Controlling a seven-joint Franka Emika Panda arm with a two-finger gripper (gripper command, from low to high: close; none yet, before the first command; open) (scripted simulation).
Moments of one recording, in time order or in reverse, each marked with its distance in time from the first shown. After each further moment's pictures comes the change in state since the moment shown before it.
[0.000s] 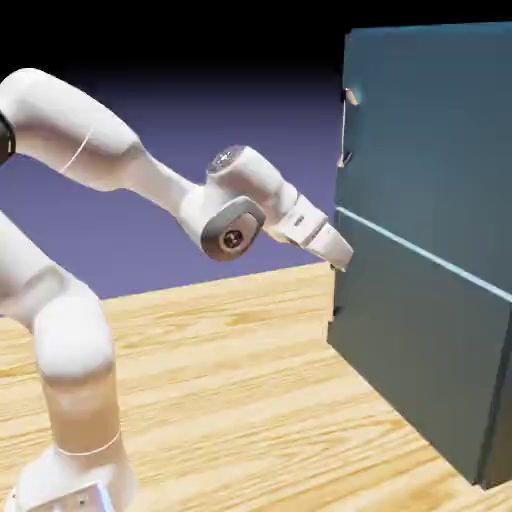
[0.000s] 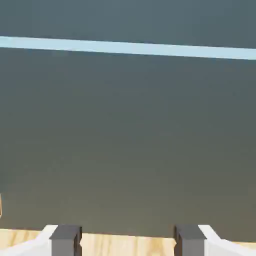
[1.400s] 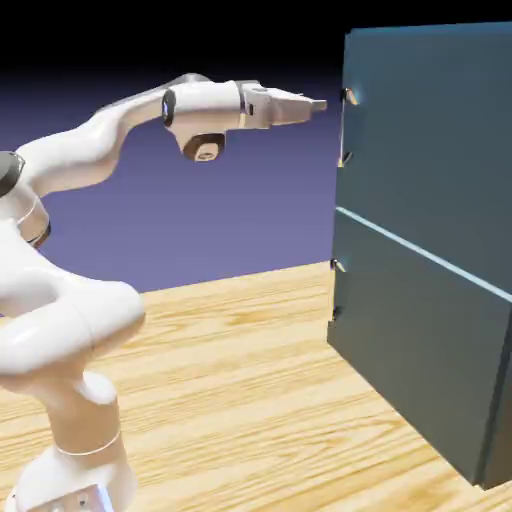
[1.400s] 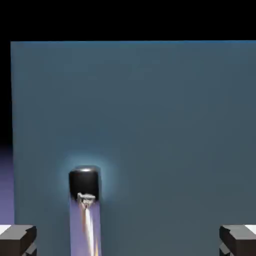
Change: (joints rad) arm -1.052 -0.665 1.054 0.598 1.827 -0.148 -0.747
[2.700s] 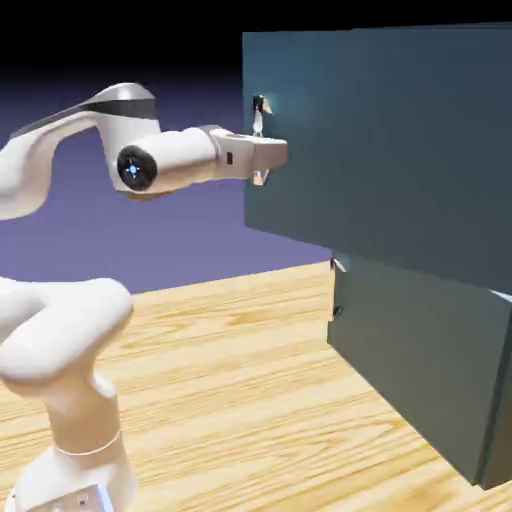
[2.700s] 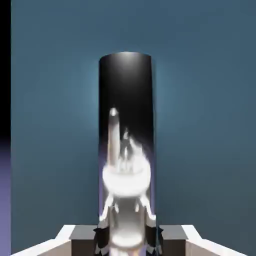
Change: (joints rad) arm 0.429 -0.214 -0.595 -0.675 0.070 -0.833 -0.535
